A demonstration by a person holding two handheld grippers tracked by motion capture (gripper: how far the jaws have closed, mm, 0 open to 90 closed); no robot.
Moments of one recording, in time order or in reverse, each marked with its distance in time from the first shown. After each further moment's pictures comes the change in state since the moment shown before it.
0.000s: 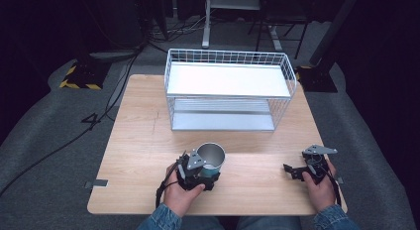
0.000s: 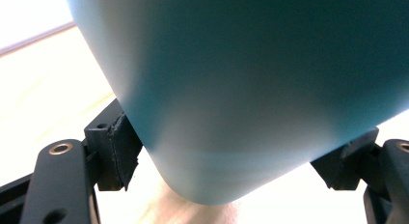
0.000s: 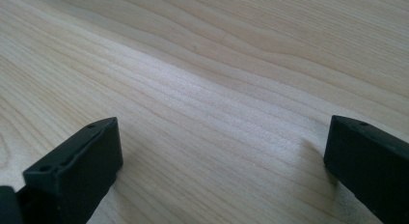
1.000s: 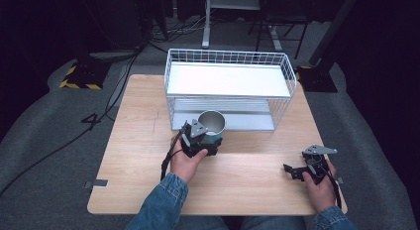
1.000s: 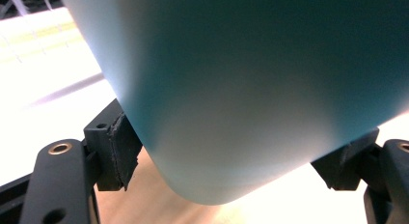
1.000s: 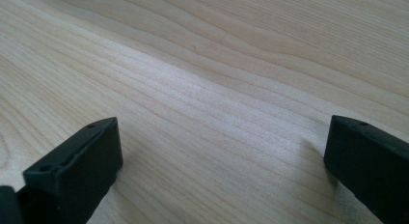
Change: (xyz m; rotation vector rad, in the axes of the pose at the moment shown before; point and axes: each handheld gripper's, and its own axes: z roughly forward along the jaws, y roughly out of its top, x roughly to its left) left arm 0.046 0.060 0.030 -0.143 0.110 -0.009; right arm 0.000 0.000 0.000 0.001 -0.002 -0.001
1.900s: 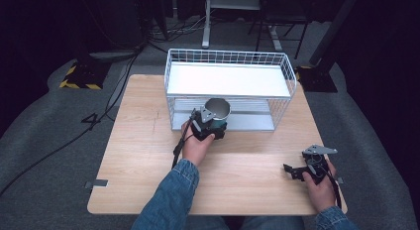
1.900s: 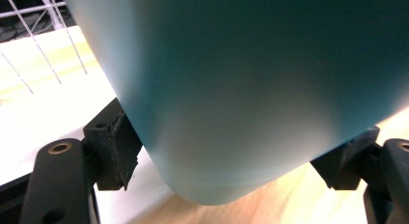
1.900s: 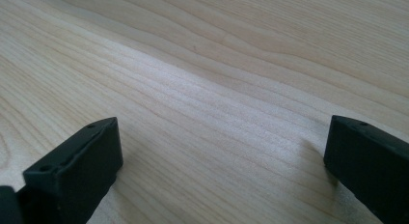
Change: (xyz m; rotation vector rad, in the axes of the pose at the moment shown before) left arm 0.020 0.017 0.063 -0.034 0.091 -0.010; right arm 0.000 0.000 0.000 -0.001 0.002 0.000
